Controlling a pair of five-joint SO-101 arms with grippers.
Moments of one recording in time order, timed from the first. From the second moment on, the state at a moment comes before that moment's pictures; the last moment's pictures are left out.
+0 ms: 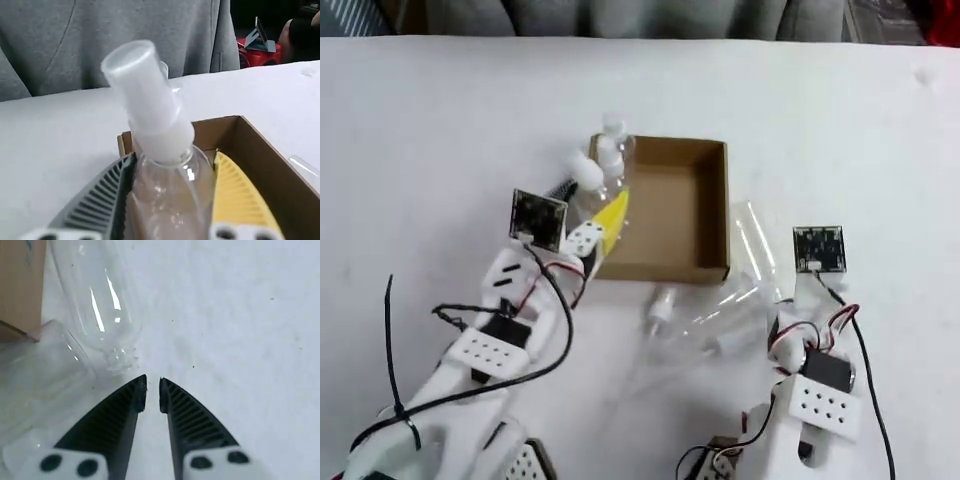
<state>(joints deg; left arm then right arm) 15.4 -39.2 80.4 -18.9 4.3 16.3 -66.3 83.1 43.0 21.8</state>
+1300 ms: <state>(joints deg) 15.5 -16.1 81.5 -41.9 0.2 16.3 -66.3 84.3 43.0 24.6</state>
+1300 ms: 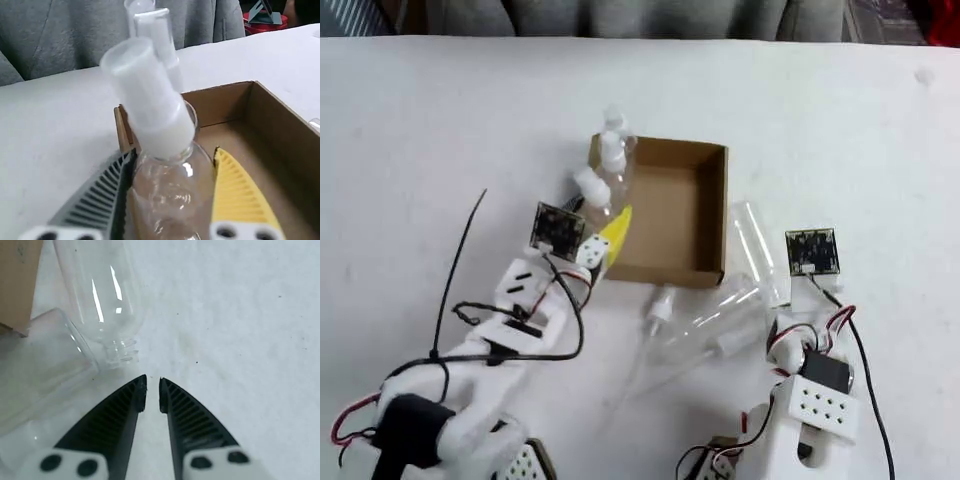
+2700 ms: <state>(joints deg) 13.9 -15.3 81.4 -40.0 -0.4 16.3 -66.3 86.2 40.8 24.6</state>
